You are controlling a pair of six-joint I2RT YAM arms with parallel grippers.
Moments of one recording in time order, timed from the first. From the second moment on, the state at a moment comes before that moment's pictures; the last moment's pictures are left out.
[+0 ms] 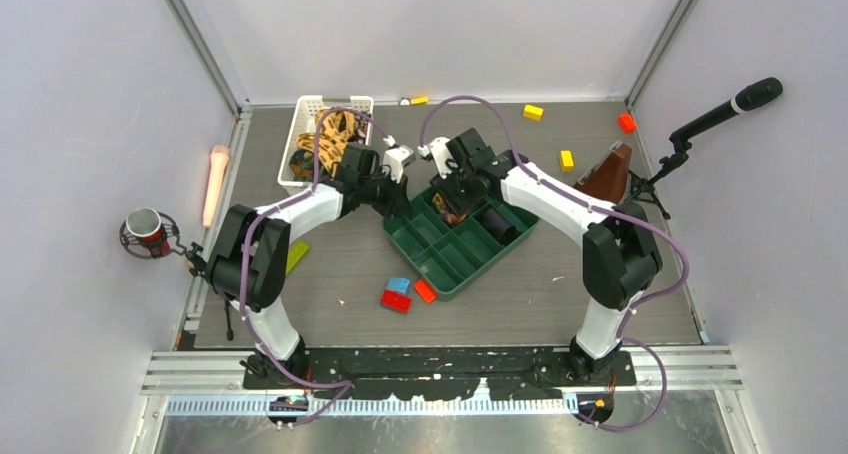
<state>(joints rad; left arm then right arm) -0.40 1.74 1.09 -0.11 0.53 0.11 0.63 1.76 1.42 -0.60 -0.03 -0.19</state>
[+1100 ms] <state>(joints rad) -0.40 1.74 1.09 -0.11 0.52 0.10 0.65 1.88 1.42 -0.55 -0.07 -0.23</state>
